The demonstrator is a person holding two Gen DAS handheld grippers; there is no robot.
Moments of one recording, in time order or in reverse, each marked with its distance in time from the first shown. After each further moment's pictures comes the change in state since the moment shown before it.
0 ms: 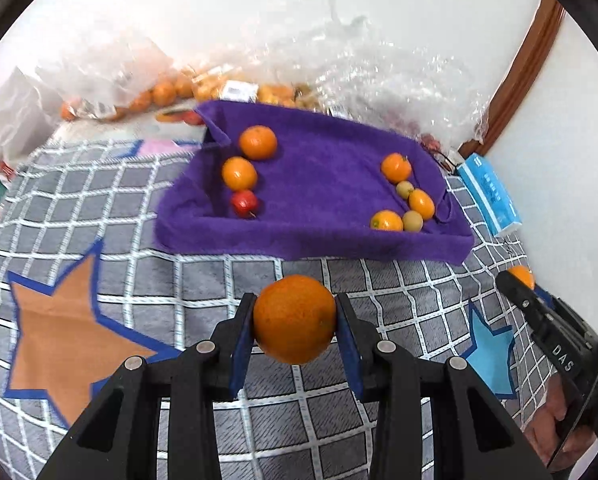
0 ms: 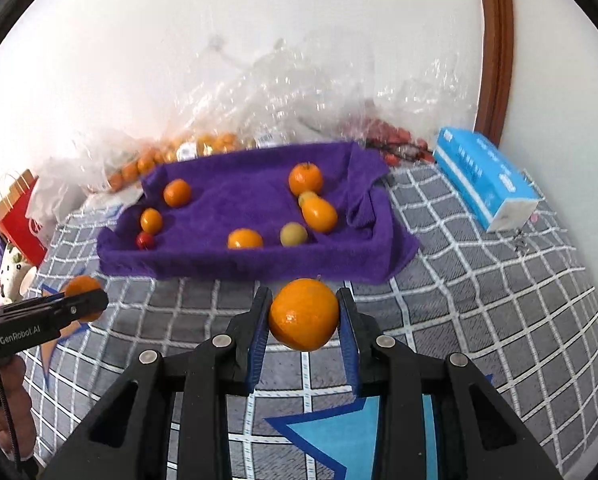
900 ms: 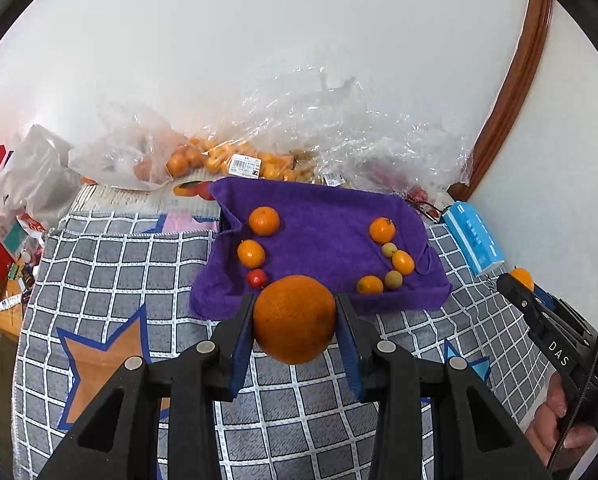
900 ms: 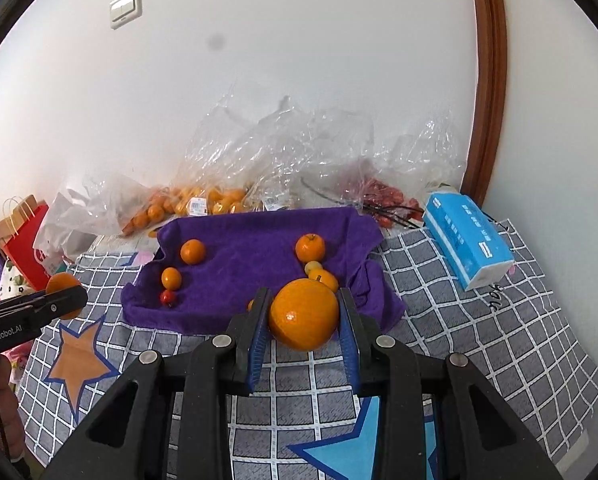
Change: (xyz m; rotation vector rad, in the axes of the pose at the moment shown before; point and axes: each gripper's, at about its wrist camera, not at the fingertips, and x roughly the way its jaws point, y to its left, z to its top) left arm -0.062 -0.004 0.043 0.026 -0.116 0.015; right arm -0.042 0.018 0.048 -0.002 -0.087 -0.033
